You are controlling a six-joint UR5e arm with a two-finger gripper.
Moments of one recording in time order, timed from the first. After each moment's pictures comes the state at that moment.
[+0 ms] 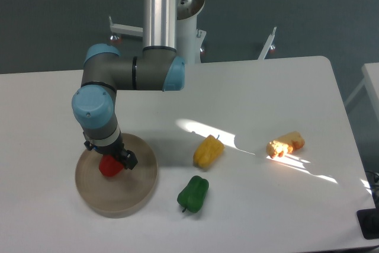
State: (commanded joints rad) arm 1.82 -2.17 -1.38 -1.17 1.54 0.55
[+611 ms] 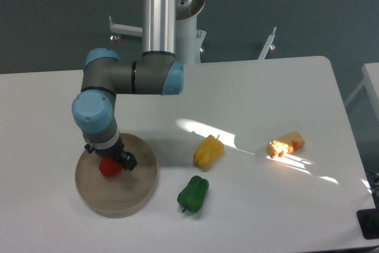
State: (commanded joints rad) arm 1.82 -2.18 -1.38 -1.17 1.54 0.56
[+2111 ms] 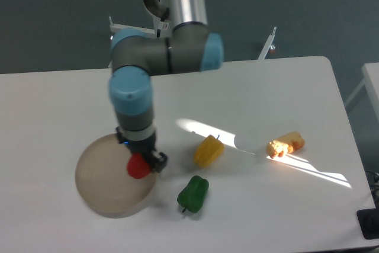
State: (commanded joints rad) arm 2.06 -2.11 -1.19 -1.33 1.54 0.99
